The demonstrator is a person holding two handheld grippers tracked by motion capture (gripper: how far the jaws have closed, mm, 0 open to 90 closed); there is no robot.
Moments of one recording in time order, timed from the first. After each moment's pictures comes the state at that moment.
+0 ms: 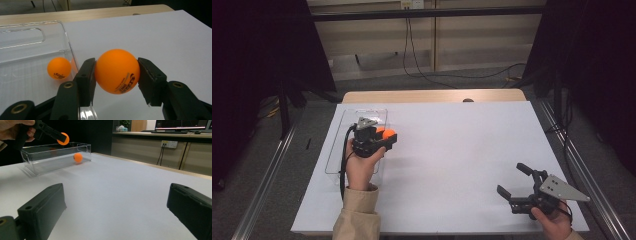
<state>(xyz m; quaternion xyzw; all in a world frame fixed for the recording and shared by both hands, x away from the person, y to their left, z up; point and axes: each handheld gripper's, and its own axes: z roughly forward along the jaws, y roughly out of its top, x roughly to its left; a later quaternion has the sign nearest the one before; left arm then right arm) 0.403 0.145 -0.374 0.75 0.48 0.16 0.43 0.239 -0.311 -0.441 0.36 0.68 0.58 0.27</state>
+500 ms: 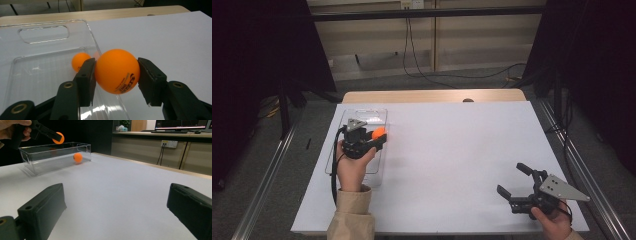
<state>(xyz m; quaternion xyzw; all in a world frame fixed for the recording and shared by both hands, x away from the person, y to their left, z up) 0.399 0.167 -0.373 0.73 0.50 0.19 0.41 0.239 -0.311 -0.442 0.36 0.67 0.58 0.27</state>
